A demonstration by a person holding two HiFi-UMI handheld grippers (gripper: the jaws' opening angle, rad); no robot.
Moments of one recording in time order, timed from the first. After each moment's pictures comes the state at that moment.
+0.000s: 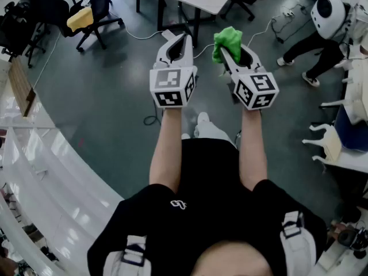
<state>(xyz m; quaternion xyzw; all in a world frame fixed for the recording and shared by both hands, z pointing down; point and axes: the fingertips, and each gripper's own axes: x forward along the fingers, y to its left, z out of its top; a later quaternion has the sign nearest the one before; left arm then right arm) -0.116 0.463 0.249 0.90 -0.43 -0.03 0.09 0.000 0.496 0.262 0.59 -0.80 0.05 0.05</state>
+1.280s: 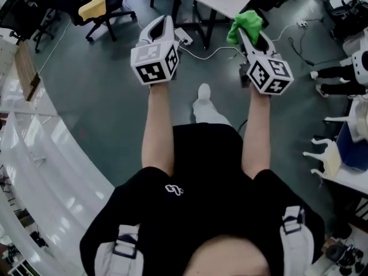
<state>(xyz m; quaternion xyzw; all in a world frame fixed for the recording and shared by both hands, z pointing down) -0.195 0.354 0.237 0.86 -0.51 -0.03 0.09 0.021 0.409 0.235 0.61 -0.79 0.05 -0.01</state>
